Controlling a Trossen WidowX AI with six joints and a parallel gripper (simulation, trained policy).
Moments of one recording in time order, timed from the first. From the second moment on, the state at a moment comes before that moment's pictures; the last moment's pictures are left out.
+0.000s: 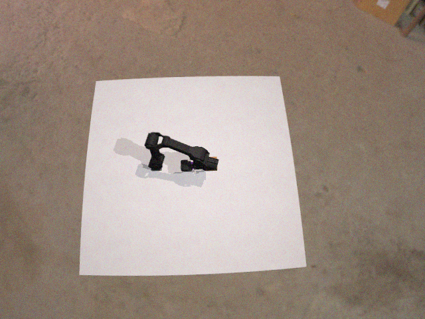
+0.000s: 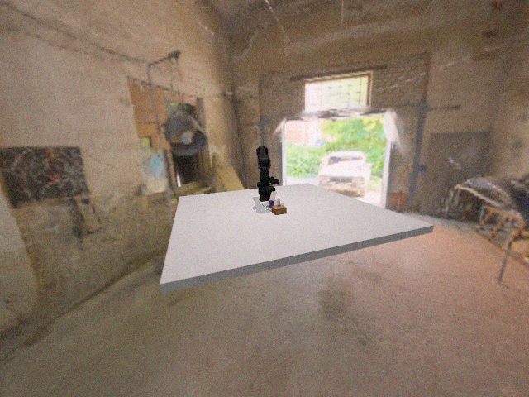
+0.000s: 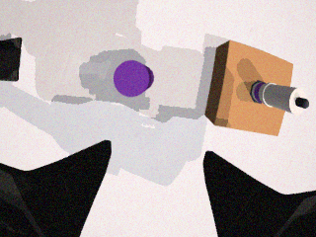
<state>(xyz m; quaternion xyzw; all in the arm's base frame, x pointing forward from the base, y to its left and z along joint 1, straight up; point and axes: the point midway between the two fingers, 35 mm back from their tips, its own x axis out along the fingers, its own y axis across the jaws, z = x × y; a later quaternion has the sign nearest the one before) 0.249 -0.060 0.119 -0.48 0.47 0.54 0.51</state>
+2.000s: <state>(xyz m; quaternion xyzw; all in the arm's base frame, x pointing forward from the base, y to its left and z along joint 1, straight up) 0.224 -0.020 0.066 -0.55 0.40 0.64 0.36</state>
